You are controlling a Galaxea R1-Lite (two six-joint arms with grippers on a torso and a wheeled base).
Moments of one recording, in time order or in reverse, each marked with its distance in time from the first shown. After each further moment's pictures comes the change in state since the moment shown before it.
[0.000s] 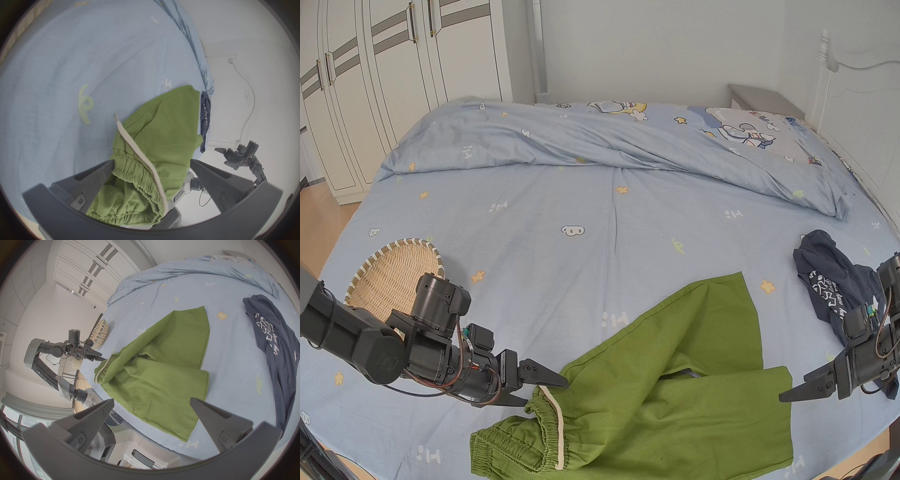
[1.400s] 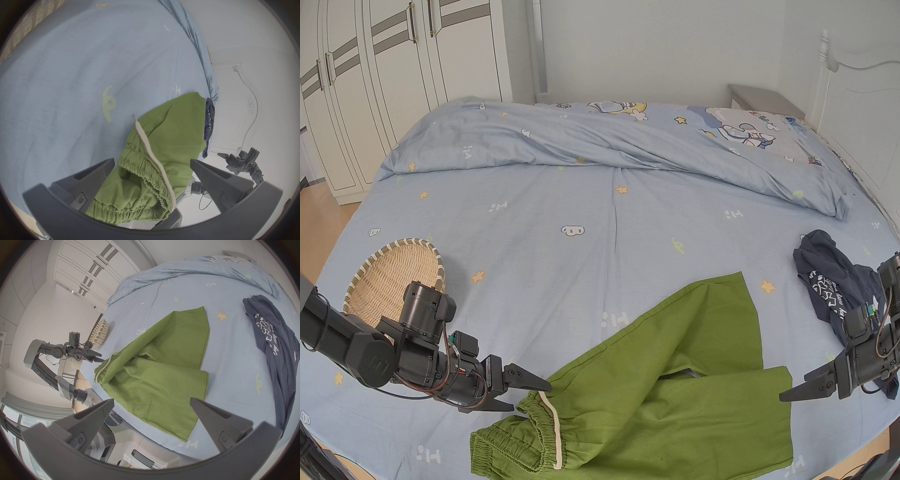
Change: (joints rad) left arm 0.063 -0.019 0.061 -0.004 0.010 -0.001; right arm 0.000 -0.003 -0.001 0.000 -0.002 0.000
